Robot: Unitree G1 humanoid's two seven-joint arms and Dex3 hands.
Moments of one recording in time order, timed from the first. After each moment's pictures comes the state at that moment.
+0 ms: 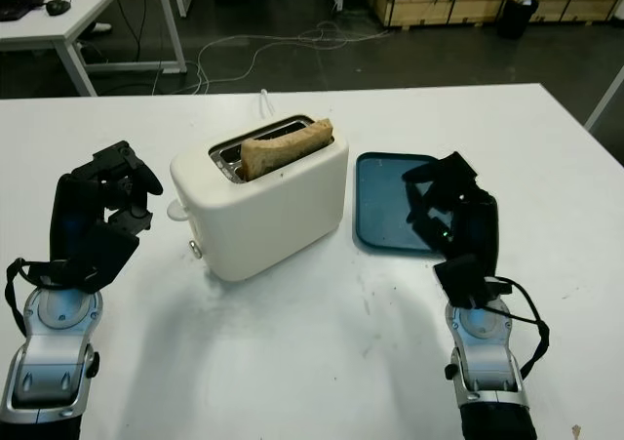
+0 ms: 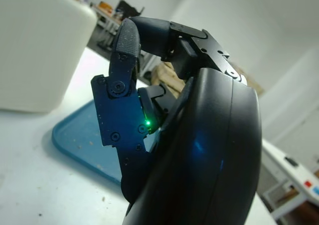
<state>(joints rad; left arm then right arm) -0.04 0.23 0.07 -0.34 0.32 0.11 0.04 -0.10 -0.22 -0.11 0.08 -0.02 -0.31 -0.07</state>
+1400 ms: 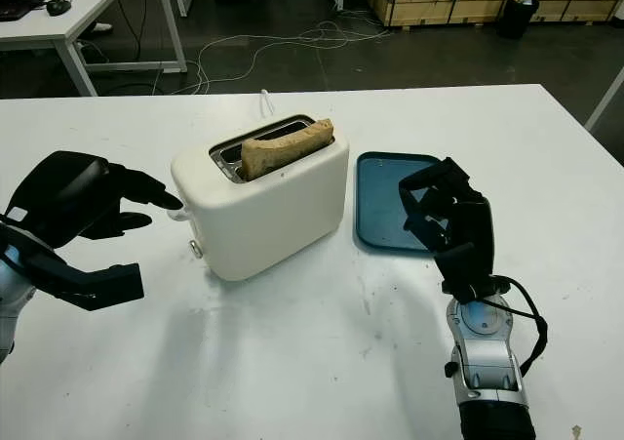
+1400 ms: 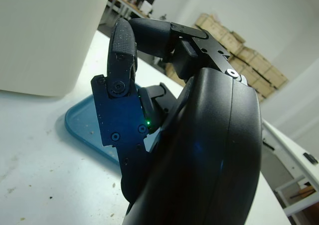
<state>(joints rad) -0.11 0.67 0.01 -0.44 0.68 0.04 -0.38 -0.11 -0.22 -0.12 0.13 -0.02 -0.27 0.01</state>
